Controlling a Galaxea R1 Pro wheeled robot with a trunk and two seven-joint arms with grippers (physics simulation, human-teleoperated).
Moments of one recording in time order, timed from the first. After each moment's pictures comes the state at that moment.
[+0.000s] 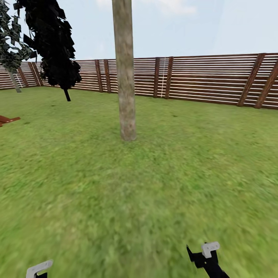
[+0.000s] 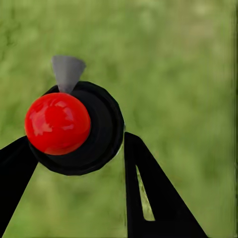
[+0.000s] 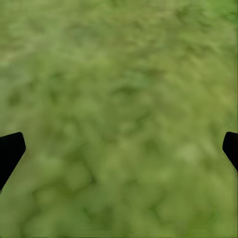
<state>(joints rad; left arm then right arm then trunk) -0.33 0.19 0.54 -0.29 -0.20 -0.17 0.08 -0.48 -0.13 -0.19 -0.07 0.26 -0.58 0.13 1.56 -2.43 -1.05</state>
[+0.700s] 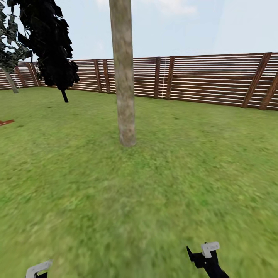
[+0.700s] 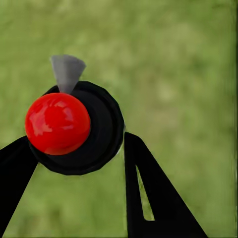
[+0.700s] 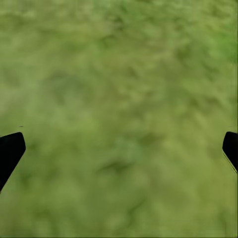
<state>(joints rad) -0.33 0.19 0.54 -0.29 -0.20 -0.17 0.08 -0.48 -0.13 -0.19 -0.07 0.26 -0.58 0.13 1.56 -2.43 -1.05</state>
